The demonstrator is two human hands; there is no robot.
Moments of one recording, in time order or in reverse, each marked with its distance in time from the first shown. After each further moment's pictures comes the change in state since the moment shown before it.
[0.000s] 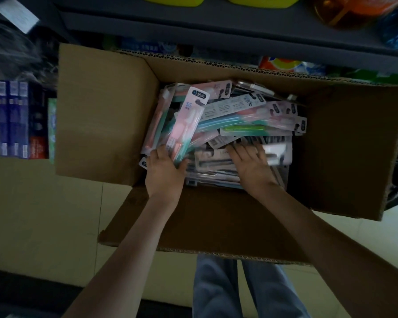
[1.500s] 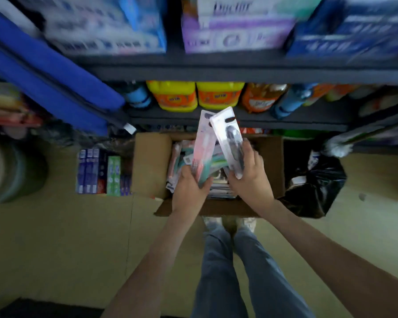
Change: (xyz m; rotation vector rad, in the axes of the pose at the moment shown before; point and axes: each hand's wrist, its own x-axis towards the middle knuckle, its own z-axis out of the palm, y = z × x) left_hand -0.163 0.130 -0.211 -0.125 -0.083 0.184; right_hand -0.173 -0.037 -0.269 0.765 0.532 0.316
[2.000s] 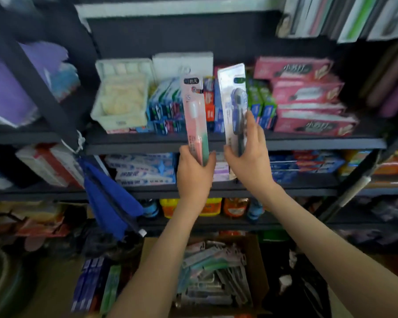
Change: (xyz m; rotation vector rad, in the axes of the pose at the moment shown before) left_hand -0.085 0.227 -0.220 -0.480 0.547 0.533; right_hand 0.009 -0.222 -0.271 0.199 0.627 -0.432
